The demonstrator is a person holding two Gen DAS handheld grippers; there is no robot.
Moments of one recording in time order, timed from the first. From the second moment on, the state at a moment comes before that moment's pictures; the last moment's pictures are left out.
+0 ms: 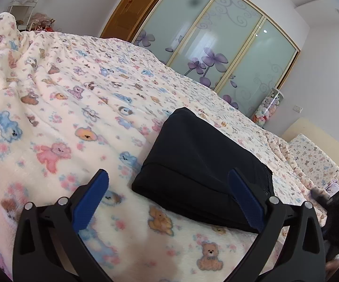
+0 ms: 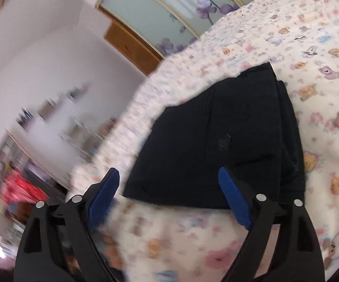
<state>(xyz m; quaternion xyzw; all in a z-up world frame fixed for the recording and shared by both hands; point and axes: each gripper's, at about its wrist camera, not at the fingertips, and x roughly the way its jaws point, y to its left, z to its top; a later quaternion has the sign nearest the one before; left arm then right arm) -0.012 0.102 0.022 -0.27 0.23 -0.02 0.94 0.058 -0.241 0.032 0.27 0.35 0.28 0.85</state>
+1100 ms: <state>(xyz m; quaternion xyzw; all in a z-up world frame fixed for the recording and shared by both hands) -0.012 0.068 0.059 -0.09 0.21 -0.01 0.97 0.046 -0.235 0.019 0.16 0.33 0.20 0.91</state>
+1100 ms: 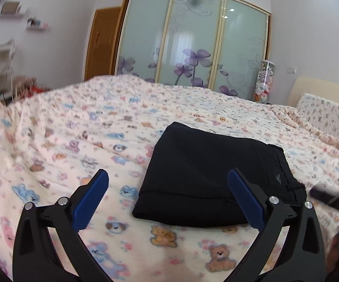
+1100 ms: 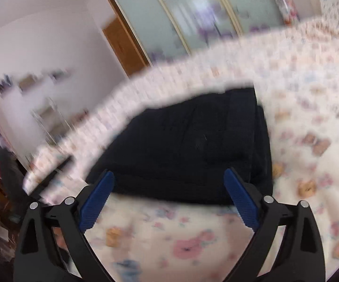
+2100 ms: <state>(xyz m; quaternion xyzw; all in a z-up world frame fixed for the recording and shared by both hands) 0.118 0.054 0.073 0.14 0.30 0.06 0.94 0.152 -0.310 0.003 0.21 0.47 0.19 0.84</state>
